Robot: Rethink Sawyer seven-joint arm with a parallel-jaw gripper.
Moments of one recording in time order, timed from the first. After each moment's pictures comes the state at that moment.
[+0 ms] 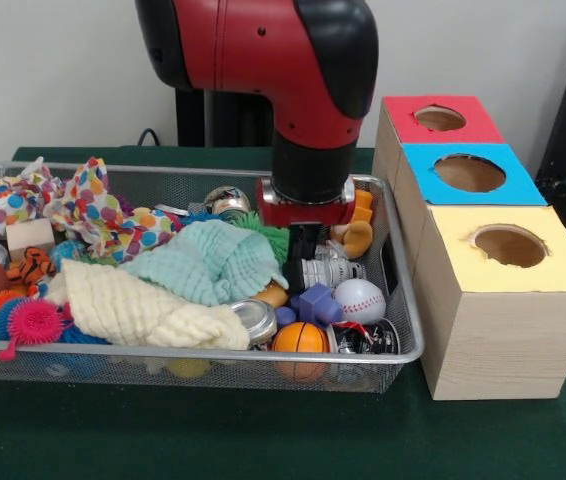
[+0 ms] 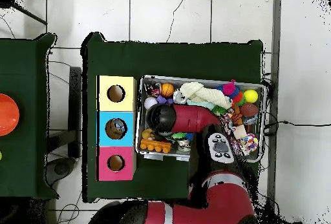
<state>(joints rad) -0.24 -0.43 0.03 1.53 -0.18 0.57 1.58</state>
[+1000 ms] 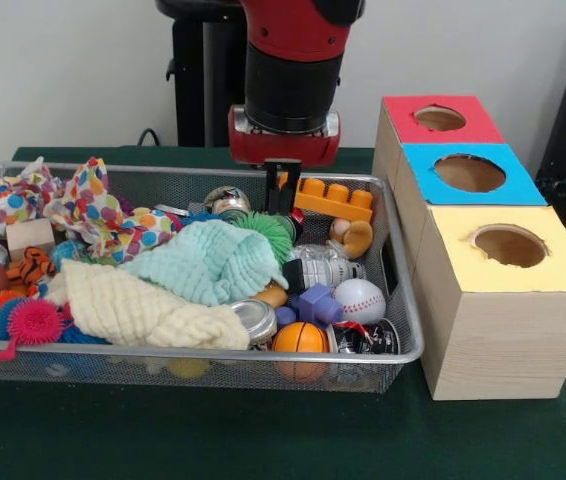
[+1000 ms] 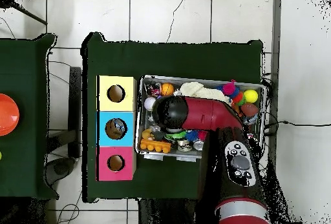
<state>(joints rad) -0.27 -0.60 0.04 1.54 -0.18 0.70 1.58</state>
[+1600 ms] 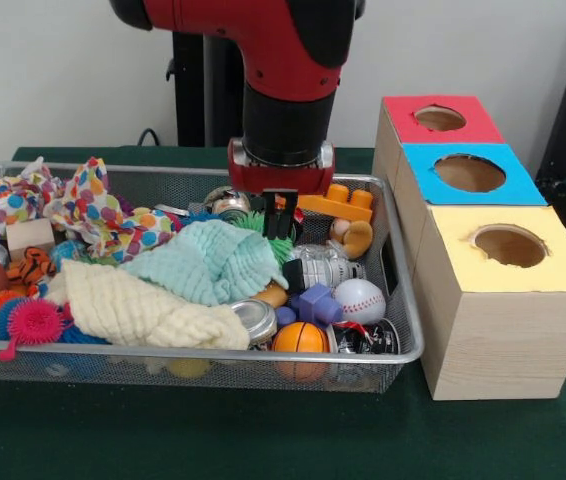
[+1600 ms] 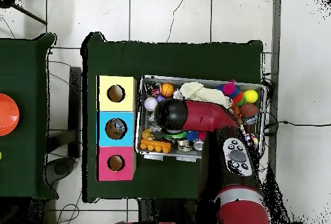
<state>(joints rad) -0.28 -0.52 0.04 1.54 -0.18 0.63 1.58</state>
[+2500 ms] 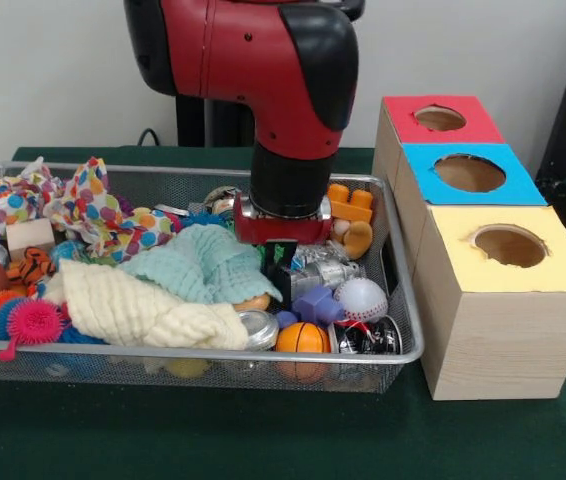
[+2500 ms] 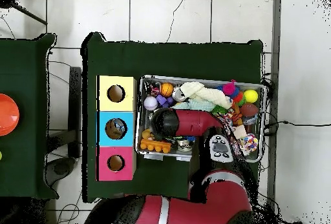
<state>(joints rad) -0.22 -0.35 -0.03 1.51 -0.23 0.37 1.58</state>
